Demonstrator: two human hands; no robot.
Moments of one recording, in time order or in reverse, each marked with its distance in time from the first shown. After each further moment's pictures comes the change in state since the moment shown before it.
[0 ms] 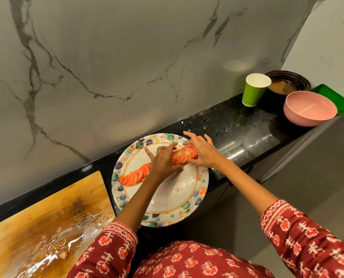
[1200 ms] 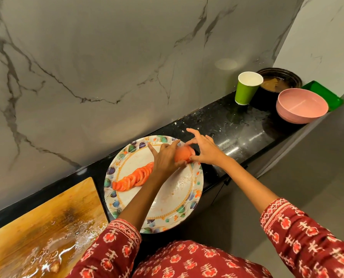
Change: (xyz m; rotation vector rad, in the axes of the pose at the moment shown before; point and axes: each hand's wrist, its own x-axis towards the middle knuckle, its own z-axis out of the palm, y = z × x) left_hand 0.016 0.029 0.001 0.055 -0.002 0.061; right_hand 0.000 0.021 -0.013 0.122 0.016 0.087
